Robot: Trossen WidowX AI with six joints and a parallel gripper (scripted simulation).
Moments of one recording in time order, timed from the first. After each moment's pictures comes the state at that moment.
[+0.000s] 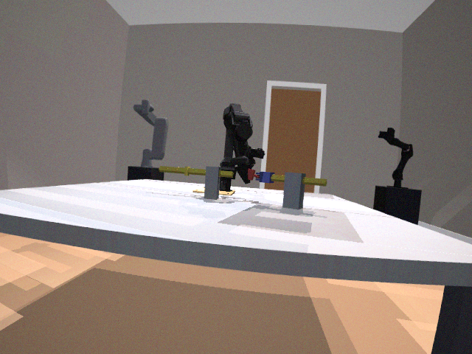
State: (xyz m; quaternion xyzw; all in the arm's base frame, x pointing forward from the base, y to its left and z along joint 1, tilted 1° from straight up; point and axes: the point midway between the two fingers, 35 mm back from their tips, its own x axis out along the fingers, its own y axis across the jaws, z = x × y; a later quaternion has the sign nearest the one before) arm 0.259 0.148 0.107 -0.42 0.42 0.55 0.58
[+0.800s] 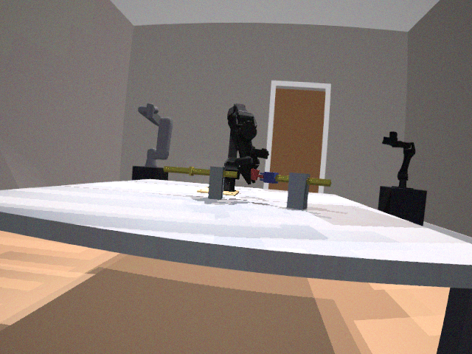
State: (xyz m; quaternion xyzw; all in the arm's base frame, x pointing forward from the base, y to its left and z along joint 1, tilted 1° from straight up) arm 0.259 0.148 0.107 -0.42 0.42 0.55 0.58
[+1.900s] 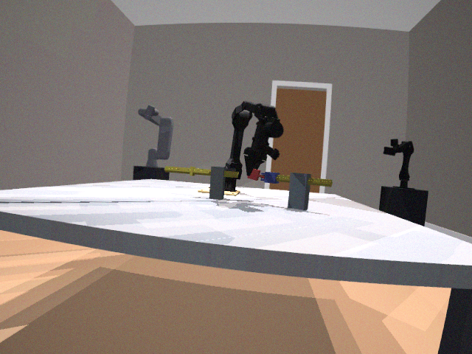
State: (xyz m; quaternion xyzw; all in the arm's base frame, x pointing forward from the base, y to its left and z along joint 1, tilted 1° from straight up) arm 0.257 0.152 0.138 -0.55 0.53 0.44 0.47
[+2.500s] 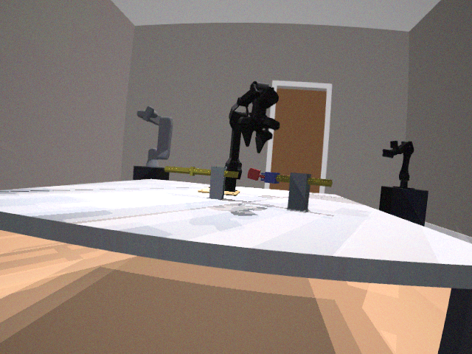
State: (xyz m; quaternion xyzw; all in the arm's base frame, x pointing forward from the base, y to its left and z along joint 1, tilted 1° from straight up) arm 0.255 0.147 0.239 -0.45 0.52 0.36 0.63
